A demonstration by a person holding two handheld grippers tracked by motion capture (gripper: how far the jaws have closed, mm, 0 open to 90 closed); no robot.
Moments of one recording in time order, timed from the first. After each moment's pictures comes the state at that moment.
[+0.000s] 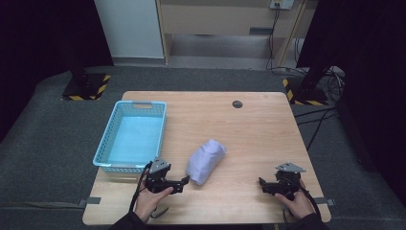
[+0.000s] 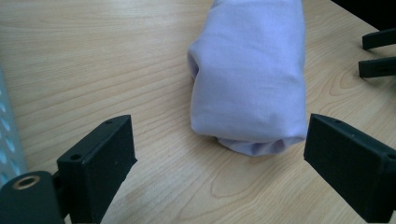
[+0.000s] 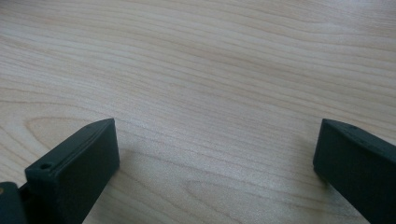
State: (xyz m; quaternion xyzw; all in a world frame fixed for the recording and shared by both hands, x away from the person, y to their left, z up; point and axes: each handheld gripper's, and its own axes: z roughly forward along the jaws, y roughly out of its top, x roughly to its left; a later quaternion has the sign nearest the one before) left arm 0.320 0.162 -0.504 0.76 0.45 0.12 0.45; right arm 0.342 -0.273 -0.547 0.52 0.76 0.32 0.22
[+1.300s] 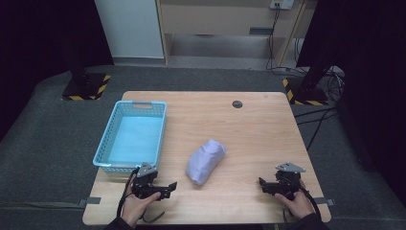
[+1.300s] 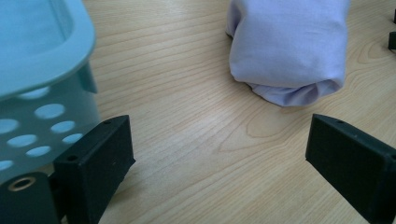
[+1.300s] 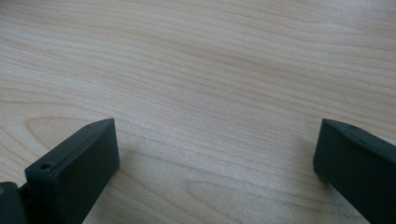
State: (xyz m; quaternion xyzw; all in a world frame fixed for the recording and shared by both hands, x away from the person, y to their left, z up) left arm 0.306 0.197 -0.509 0.76 0.48 0.11 0.41; right arm 0.342 -0.272 -0.547 0.52 0.76 0.32 0.22
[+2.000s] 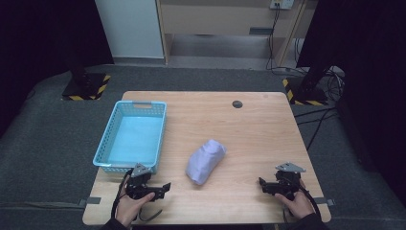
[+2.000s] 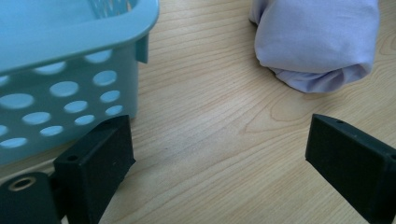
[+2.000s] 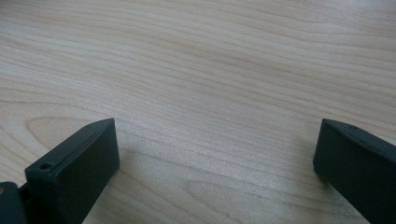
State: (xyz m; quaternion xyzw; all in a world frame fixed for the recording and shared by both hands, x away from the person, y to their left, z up) left arm 0.304 0.213 -0.511 0.76 0.50 0.11 0.39; right arm 0.342 -0.273 -0.547 0.52 0.76 0.32 0.22
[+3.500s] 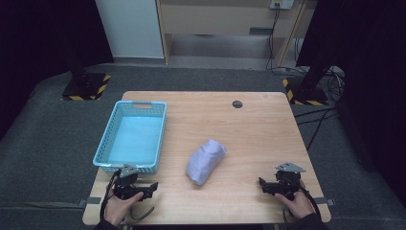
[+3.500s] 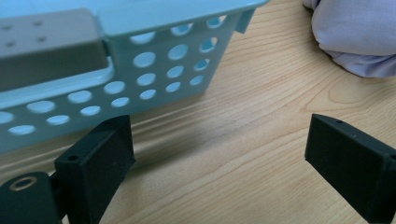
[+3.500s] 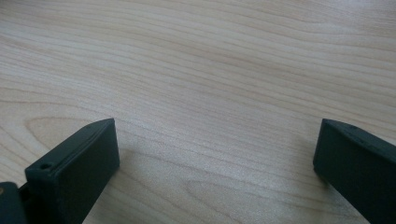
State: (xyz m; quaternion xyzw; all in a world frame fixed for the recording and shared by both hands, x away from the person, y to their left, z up) left arm 0.301 0.249 -0.513 0.76 0.53 0.14 0.36; right arm 0.342 -0.272 -0.547 0.52 0.76 0.32 0.22
